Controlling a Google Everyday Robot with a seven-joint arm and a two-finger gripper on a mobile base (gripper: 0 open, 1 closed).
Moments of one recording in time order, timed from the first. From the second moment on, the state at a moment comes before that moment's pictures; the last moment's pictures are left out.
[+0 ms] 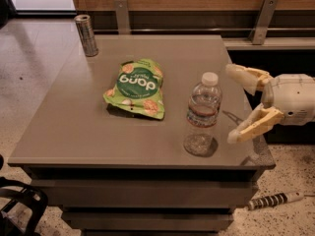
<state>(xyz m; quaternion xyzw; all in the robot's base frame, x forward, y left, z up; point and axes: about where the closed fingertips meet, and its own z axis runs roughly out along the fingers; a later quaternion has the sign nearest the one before) 0.456 -0.143 0.929 -0.50 0.58 0.38 0.52</state>
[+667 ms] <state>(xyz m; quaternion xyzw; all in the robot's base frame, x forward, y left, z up) 0.450 -0.106 0.934 -0.51 0.55 0.41 0.52</state>
